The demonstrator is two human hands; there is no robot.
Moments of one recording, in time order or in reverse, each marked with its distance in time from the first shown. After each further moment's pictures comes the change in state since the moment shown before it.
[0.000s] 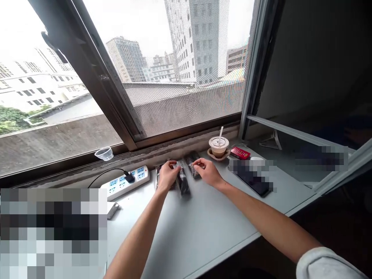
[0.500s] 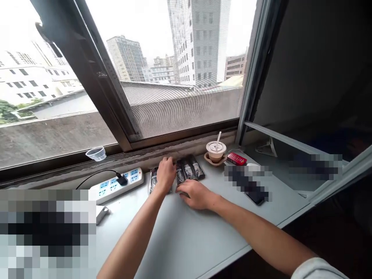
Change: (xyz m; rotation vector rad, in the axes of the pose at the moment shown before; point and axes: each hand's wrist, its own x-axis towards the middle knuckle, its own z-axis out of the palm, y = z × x) left_hand 0.015 0.016 0.011 0.597 0.035 0.241; right_hand -0.028 -0.002 0.020 -0.447 -0.572 -0.469
